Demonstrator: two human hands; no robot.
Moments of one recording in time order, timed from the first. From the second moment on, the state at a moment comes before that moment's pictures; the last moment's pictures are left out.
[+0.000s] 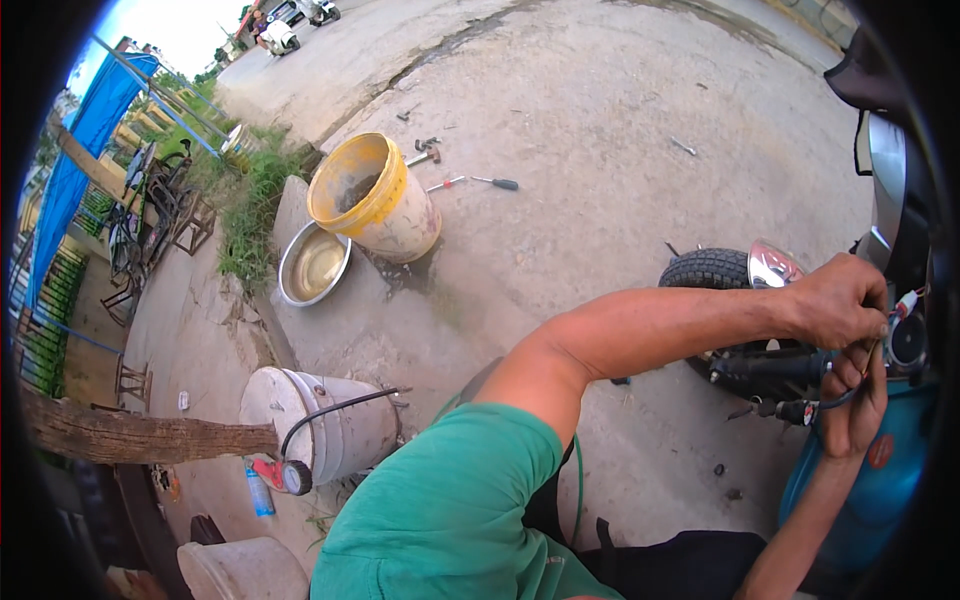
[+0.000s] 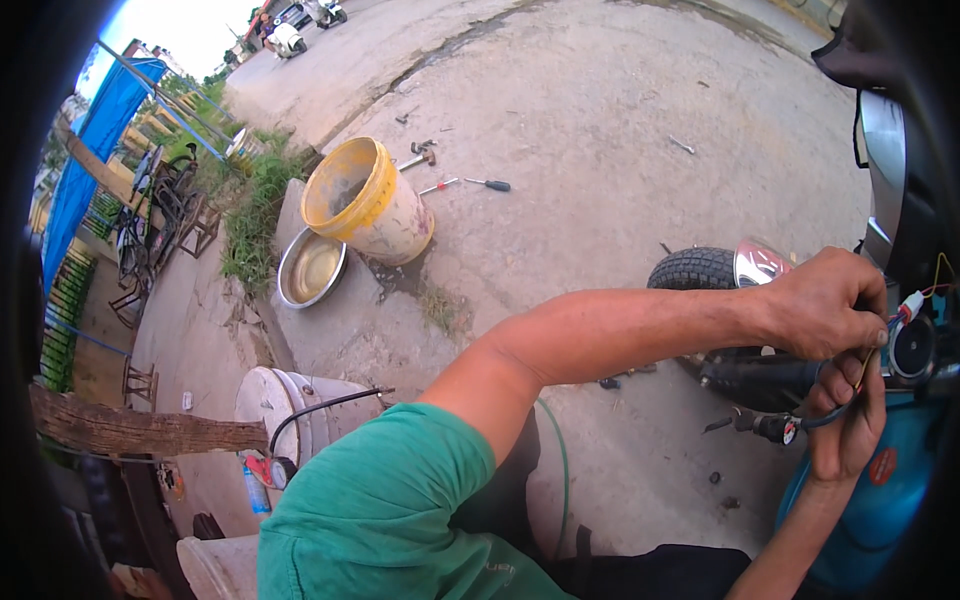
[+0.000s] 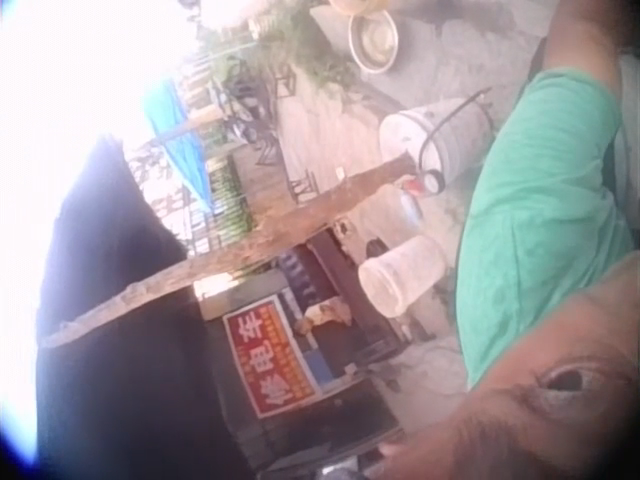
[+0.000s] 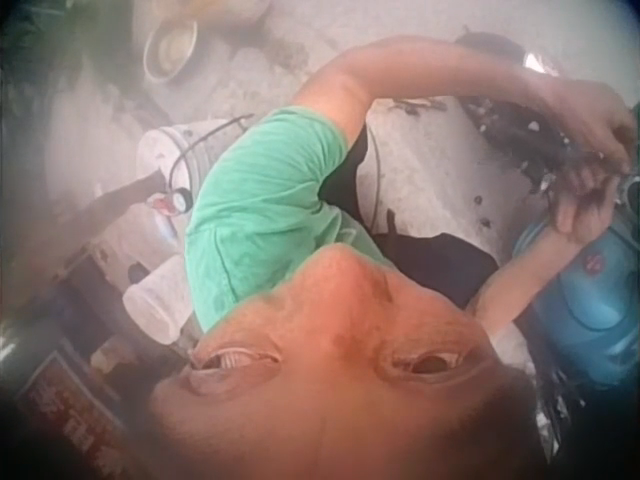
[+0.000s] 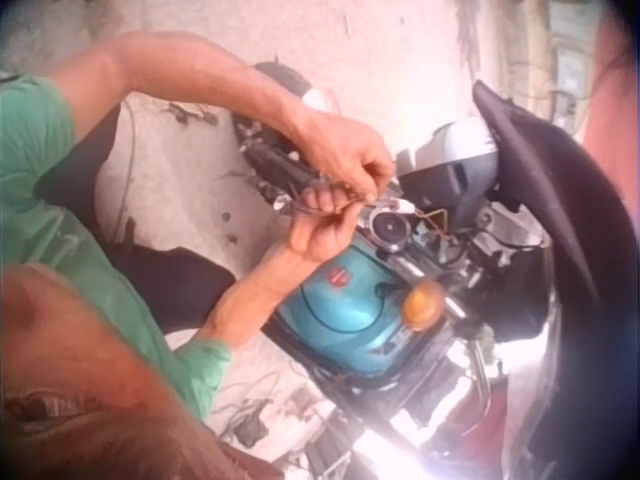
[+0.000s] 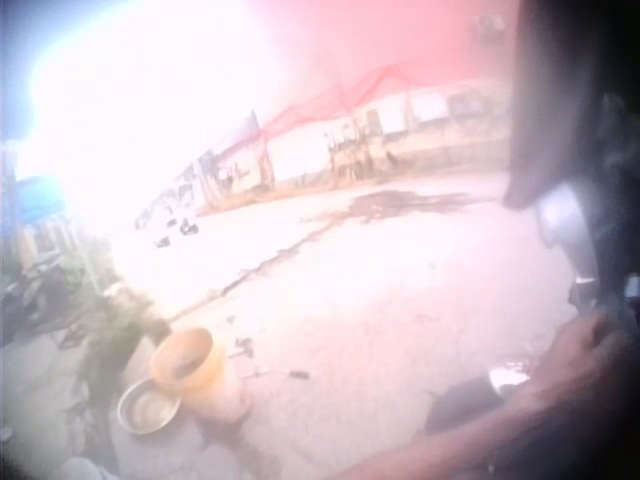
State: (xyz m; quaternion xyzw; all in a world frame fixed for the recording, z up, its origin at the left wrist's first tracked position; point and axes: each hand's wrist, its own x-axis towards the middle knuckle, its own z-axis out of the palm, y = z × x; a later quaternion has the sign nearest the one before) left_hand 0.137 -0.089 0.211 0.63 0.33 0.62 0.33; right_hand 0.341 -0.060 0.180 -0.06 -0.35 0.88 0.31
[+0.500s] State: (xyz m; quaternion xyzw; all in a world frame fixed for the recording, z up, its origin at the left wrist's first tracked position) left_hand 0.115 -0.095 0.224 0.70 0.32 0.52 0.36; right_hand 0.343 -0.059 0.178 -0.14 -0.41 0.83 0.34
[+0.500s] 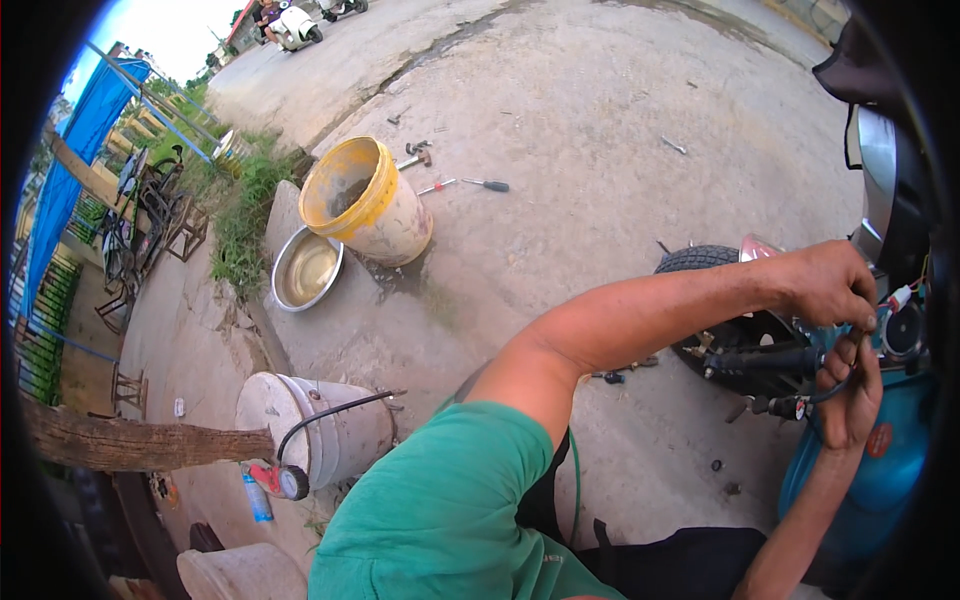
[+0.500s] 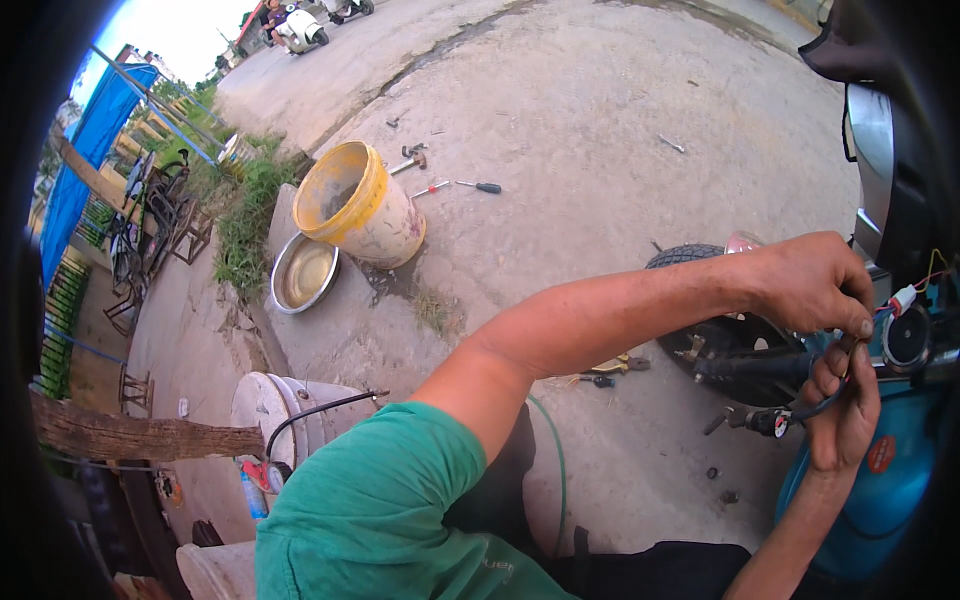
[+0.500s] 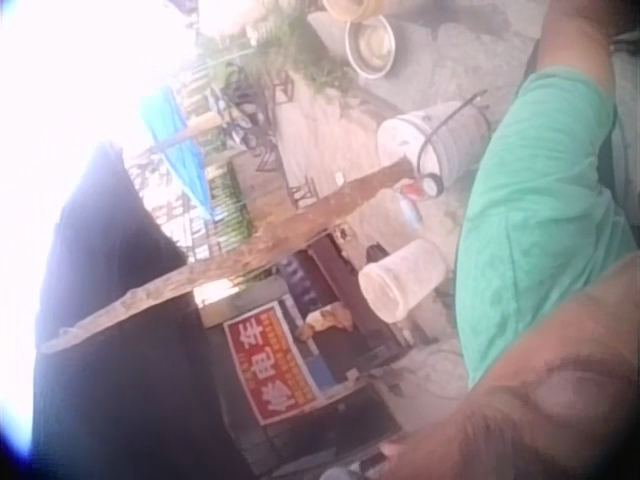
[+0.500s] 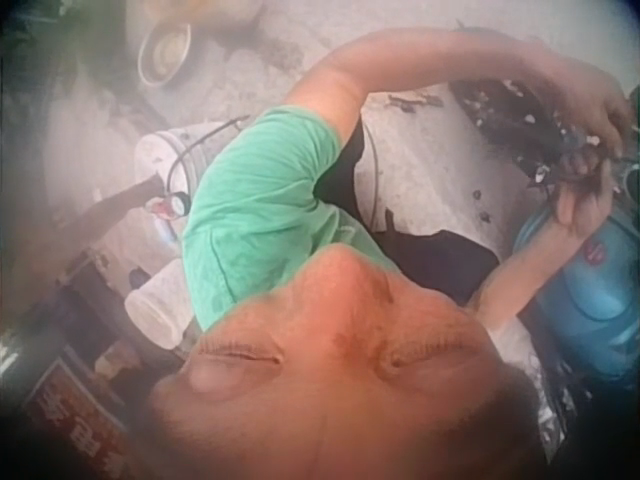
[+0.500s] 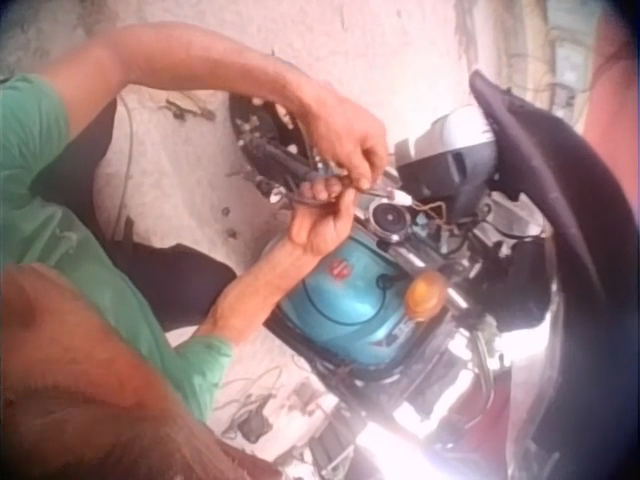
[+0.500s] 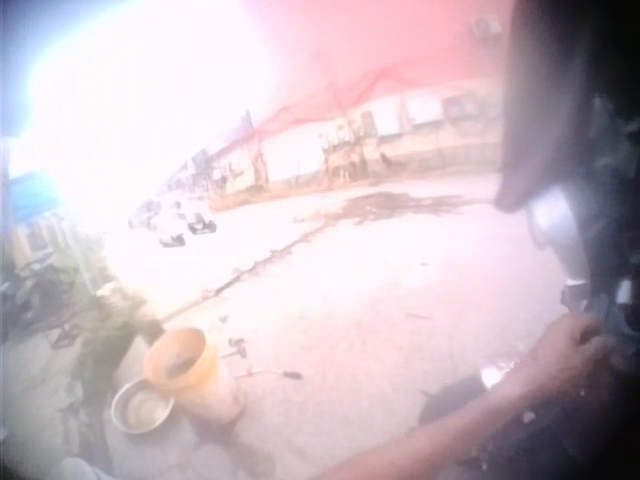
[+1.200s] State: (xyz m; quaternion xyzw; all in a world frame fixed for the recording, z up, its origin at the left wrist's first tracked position) left_hand 0.139 -0.083 0.209 0.69 0.43 0.58 0.08; right_hand 0.320 -0.071 0.188 -0.28 -0.48 0.66 0.51
